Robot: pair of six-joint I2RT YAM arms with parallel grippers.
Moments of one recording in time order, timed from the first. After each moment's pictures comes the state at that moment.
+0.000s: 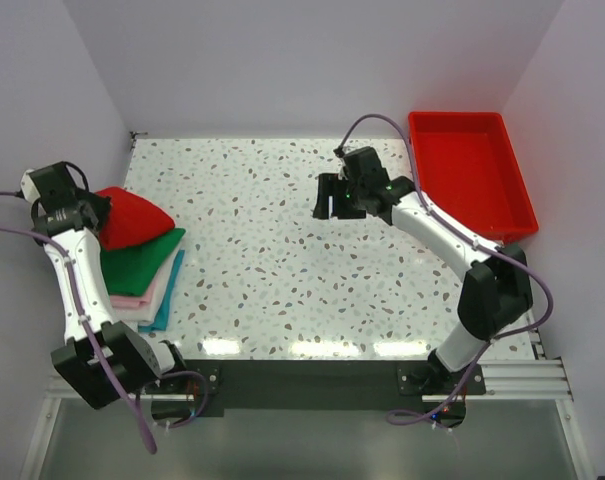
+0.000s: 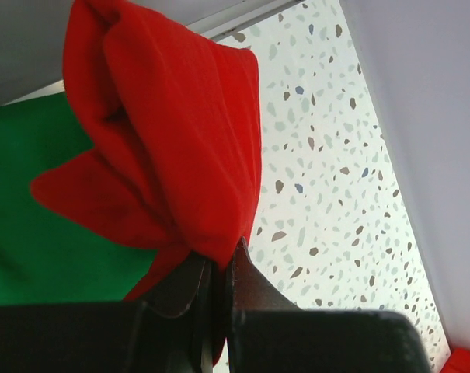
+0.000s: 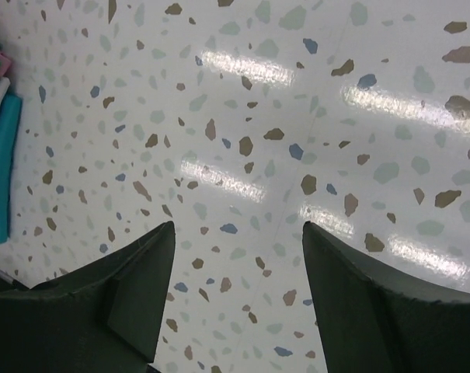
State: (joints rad) left arm 0.50 1.27 1.25 -0.68 -0.03 -0.75; right arm 0.54 1.67 1.41 -0.54 -0.10 0.44
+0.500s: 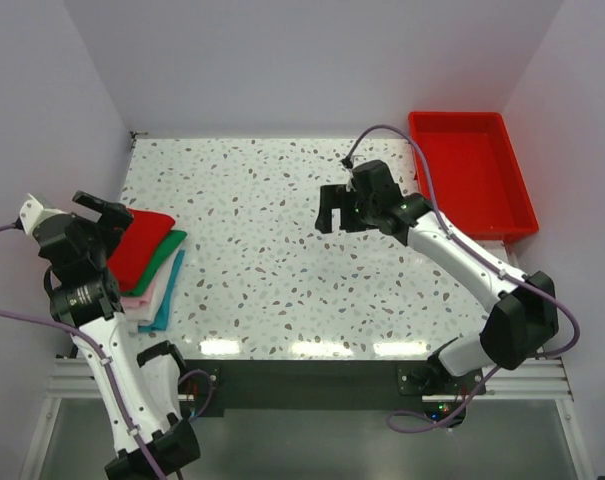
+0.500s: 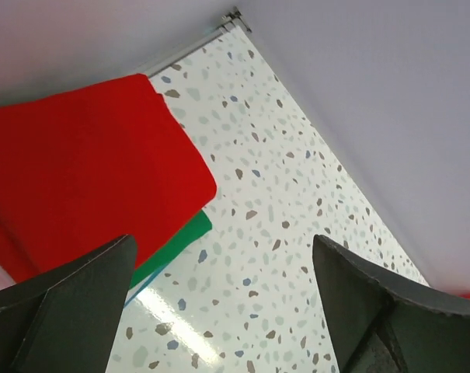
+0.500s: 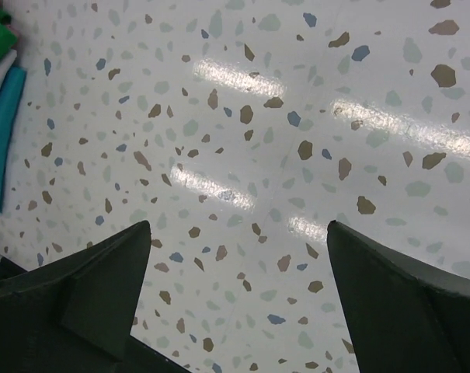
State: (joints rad) left arm 0.50 0.72 1.02 -0.68 0.02 -0.64; right arm 0.58 1.48 1.26 -0.54 -0.05 0.43
